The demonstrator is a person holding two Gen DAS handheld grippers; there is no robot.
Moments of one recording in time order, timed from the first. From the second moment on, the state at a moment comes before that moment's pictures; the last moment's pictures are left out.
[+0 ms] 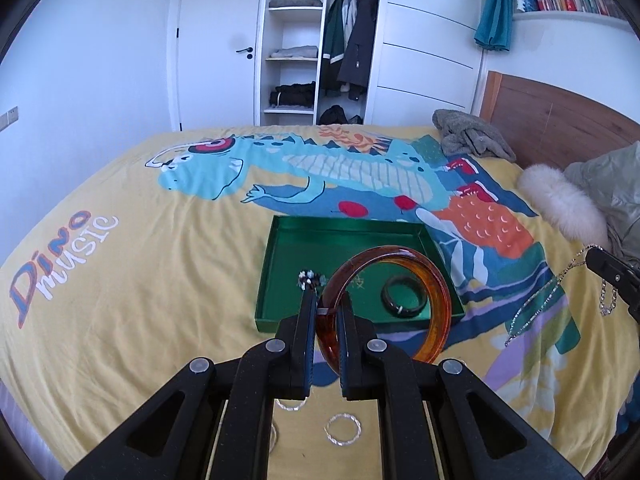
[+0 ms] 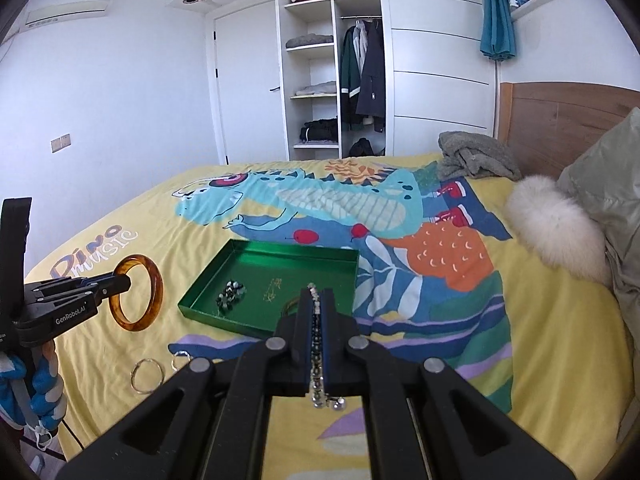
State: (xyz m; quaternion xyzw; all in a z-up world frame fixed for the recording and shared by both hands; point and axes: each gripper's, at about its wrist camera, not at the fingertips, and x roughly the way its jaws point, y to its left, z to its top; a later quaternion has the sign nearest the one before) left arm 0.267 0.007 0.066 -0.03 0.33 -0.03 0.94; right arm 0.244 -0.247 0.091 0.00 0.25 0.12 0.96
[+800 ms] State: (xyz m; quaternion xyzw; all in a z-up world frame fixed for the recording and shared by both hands) left arm 0.509 0.020 -0.055 -0.03 0.44 0.02 0.90; right arm 0.489 -0.158 -0.013 0.02 0.31 0.16 0.94
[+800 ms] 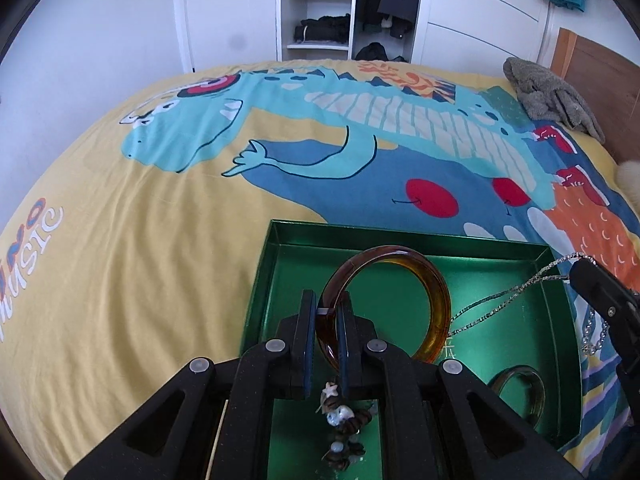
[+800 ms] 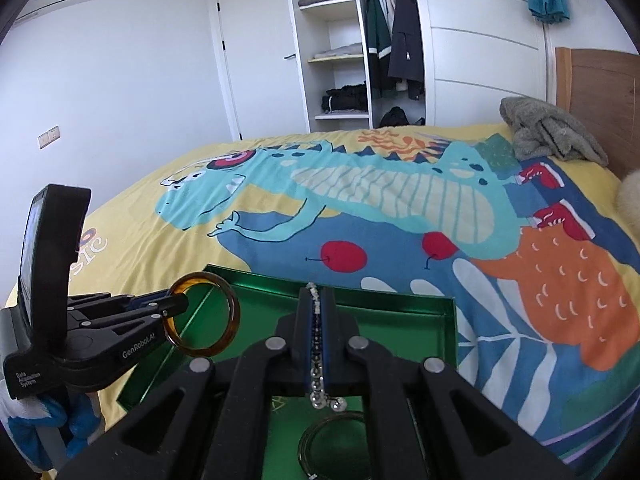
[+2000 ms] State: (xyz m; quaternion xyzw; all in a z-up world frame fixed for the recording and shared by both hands) left arm 0.512 0.030 -0.067 -0.04 0.47 0.04 0.88; right arm 0.491 -0.209 -0.056 0.00 0.39 0.09 0.92
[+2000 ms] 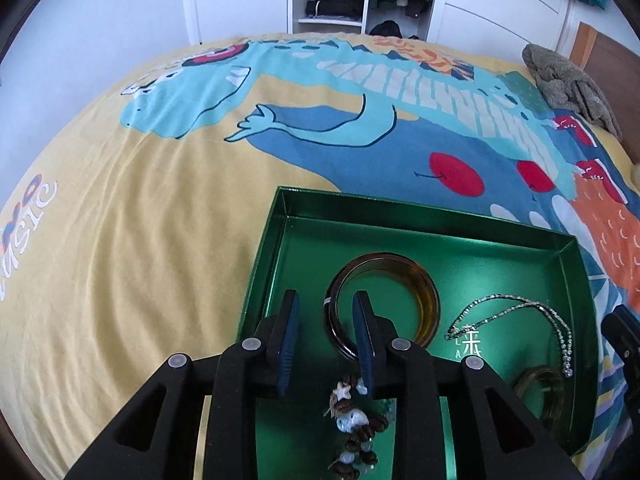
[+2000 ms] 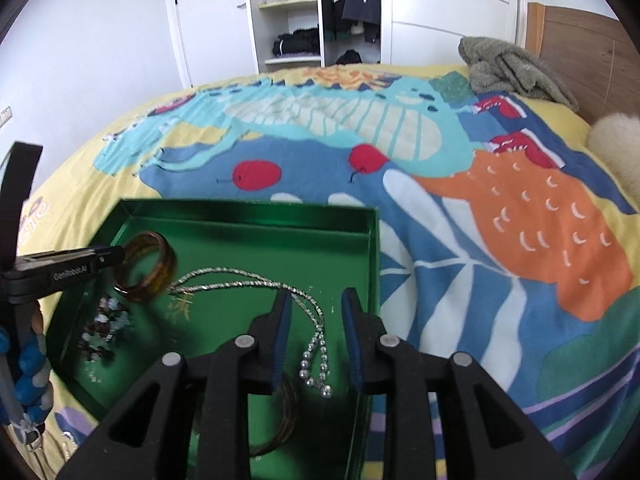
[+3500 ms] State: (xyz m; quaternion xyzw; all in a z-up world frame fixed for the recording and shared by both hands) left arm 0.115 0.124 0.108 -0.04 0.30 0.03 0.95; right arm 0.088 -0.191 0.146 0.03 0.23 0.14 0.96
